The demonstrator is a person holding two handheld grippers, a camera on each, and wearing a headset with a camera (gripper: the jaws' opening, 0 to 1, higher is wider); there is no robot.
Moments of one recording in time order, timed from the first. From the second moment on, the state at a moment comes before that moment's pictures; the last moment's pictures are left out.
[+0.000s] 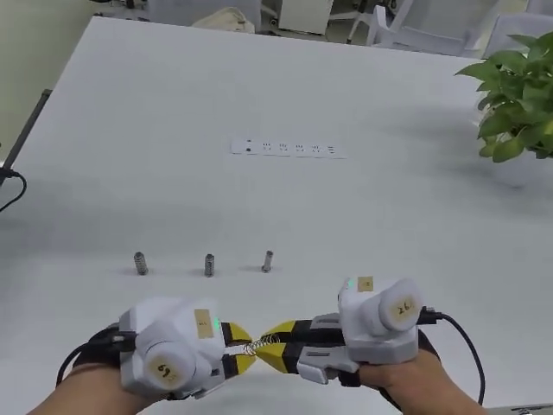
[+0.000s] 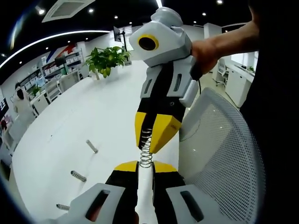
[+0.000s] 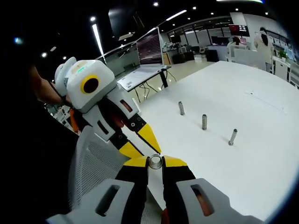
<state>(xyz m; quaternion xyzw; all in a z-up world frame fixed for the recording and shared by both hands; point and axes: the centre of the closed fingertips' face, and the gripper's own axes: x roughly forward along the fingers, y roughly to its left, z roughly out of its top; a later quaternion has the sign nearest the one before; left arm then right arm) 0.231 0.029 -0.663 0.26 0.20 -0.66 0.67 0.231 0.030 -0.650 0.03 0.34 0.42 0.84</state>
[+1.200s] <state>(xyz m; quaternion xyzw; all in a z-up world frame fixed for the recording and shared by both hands) 0.288 0.092 -0.662 0.16 0.26 -0.55 0.78 0.250 -0.021 -0.662 0.02 0.36 0.36 0.86</state>
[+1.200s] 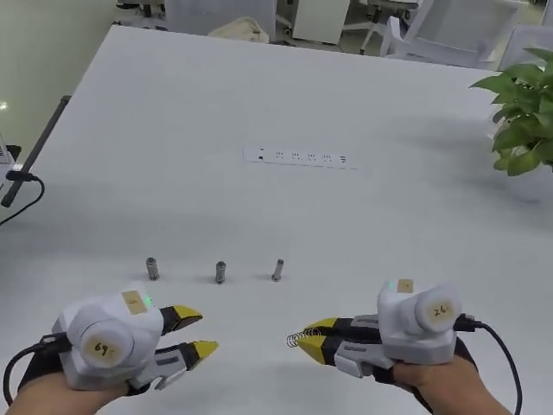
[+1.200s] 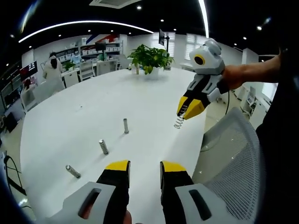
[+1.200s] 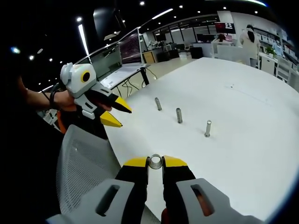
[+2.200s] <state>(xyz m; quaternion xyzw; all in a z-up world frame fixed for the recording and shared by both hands) 0.313 0.159 -0.665 0.12 0.28 -0.47 0.83 0.306 -0.057 -0.674 -0.04 0.38 0.34 0.86</state>
